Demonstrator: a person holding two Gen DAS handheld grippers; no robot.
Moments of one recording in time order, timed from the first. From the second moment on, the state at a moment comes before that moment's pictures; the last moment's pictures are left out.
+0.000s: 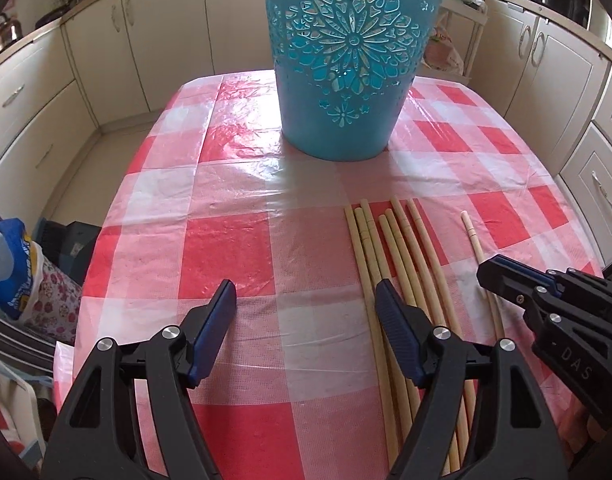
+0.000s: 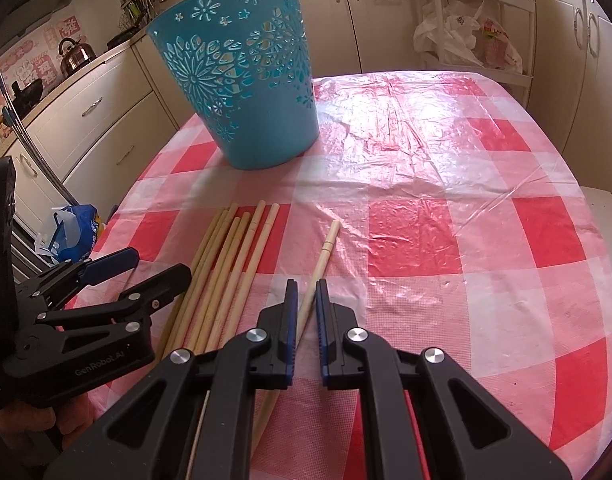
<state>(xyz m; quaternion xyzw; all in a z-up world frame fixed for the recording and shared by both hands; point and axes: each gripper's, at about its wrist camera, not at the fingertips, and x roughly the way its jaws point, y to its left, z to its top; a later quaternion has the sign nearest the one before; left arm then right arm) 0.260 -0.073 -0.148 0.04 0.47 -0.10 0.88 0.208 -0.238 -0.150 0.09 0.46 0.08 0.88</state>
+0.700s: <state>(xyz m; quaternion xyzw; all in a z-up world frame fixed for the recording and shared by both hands) 0.274 -0.082 -0.148 0.10 0.46 -0.18 0.86 0.211 -0.227 -0.149 0.05 0.46 0.08 0.88</state>
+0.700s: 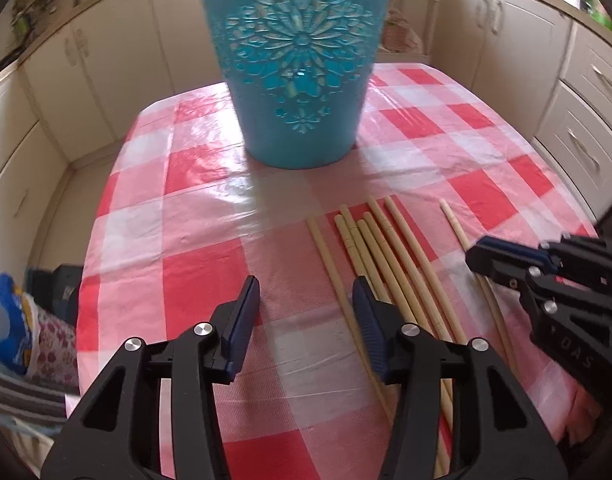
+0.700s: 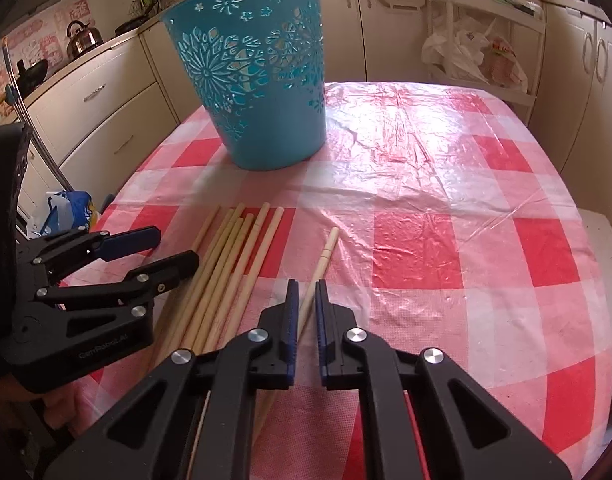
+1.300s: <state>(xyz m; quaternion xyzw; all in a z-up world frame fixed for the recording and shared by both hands) 0.286 -0.089 -0.146 0.15 0.47 -0.29 0.82 0.215 -0.235 -0.151 0.08 0.47 0.09 0.88</state>
